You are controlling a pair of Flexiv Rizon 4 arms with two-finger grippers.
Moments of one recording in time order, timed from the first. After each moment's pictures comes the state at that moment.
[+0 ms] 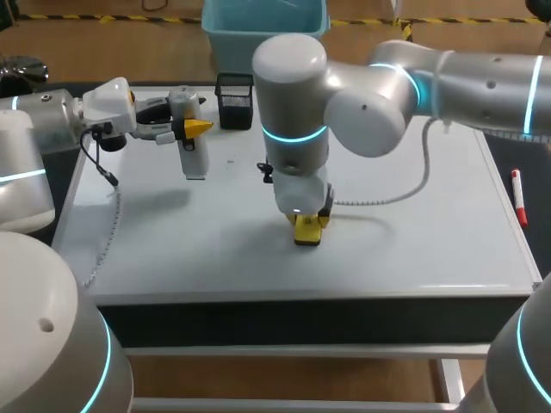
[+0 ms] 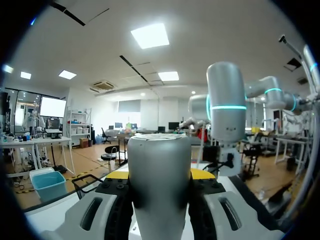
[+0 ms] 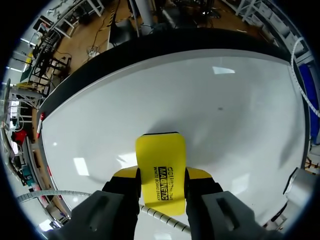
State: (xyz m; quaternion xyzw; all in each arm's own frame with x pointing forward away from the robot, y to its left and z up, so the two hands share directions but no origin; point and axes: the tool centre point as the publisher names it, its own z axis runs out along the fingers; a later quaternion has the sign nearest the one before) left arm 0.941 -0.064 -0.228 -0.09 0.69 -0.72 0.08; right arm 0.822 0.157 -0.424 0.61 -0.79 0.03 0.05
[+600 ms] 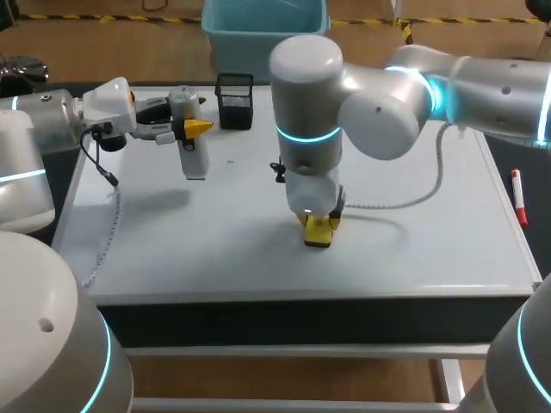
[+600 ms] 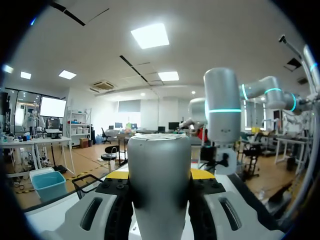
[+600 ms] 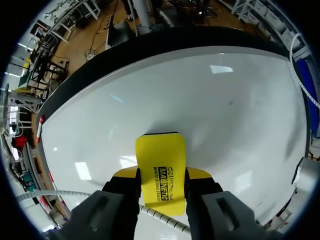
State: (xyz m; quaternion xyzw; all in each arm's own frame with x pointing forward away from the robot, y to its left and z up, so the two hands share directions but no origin) left arm 0.941 -0.064 -0.228 -0.09 0.69 -0.72 0.08; right arm 0.823 0.135 -0.429 0.59 -0.80 0.02 0.05
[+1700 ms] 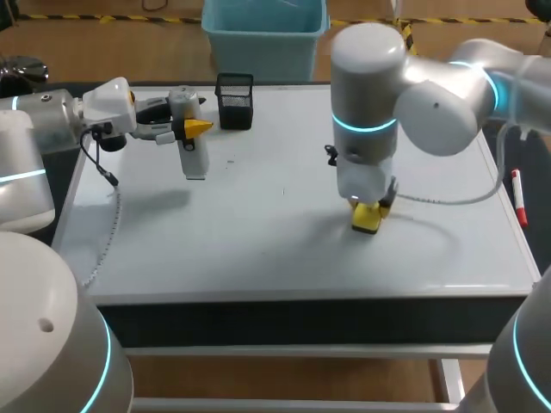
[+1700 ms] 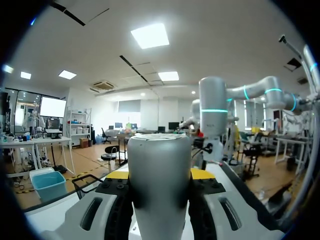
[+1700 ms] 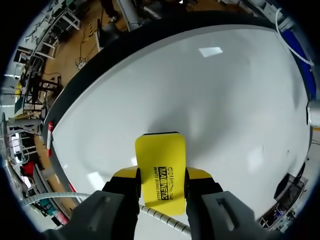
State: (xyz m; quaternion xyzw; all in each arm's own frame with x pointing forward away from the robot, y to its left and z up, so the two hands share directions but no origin) left arm 0.941 -0.064 -0.228 -0.09 0.69 -0.72 0.08; right arm 0.844 0.037 -0.410 0.51 -0.86 0.05 0.03
